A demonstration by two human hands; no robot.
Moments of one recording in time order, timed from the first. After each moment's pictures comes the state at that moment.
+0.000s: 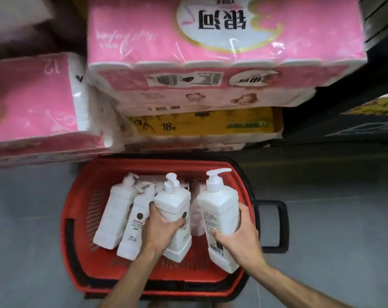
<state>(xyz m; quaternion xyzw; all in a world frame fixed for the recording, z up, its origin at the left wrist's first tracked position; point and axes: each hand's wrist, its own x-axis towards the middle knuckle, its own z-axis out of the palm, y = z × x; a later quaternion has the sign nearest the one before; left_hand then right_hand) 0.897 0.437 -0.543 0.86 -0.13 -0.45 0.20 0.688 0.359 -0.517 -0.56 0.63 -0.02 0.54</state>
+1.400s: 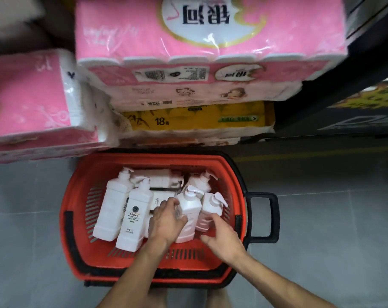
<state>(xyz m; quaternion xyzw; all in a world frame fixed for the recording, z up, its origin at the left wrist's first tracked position) 0.870 0.429 -0.548 0.83 -0.34 -0.44 0.03 0.690 0.376 -0.524 -0.62 0.54 0.17 0.54</state>
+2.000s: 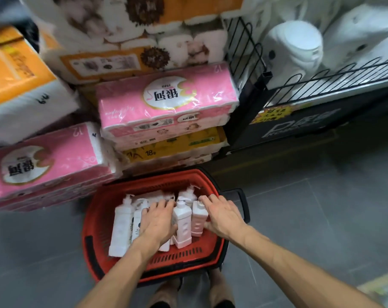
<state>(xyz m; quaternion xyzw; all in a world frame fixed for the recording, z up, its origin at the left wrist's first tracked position) 0.876 0.414 -0.366 0.73 -0.60 -0.29 -0.14 0.679 0.351 -0.360 -0.83 0.46 0.19 0.26</state>
